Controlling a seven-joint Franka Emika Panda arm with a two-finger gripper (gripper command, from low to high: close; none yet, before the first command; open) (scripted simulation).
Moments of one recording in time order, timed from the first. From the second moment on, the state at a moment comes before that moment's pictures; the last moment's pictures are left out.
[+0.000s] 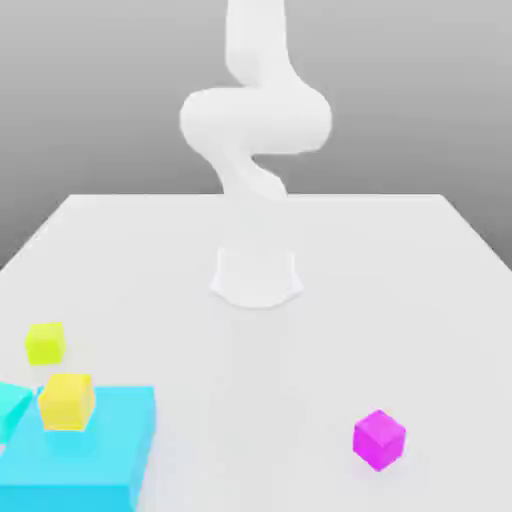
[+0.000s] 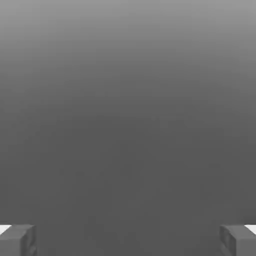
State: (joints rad) arm -0.04 -0.71 -0.05 -2.34 0.01 2.35 0.83
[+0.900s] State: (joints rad) arm -0.61 0.24 -0.35 -2.69 0.34 2.91 0.92
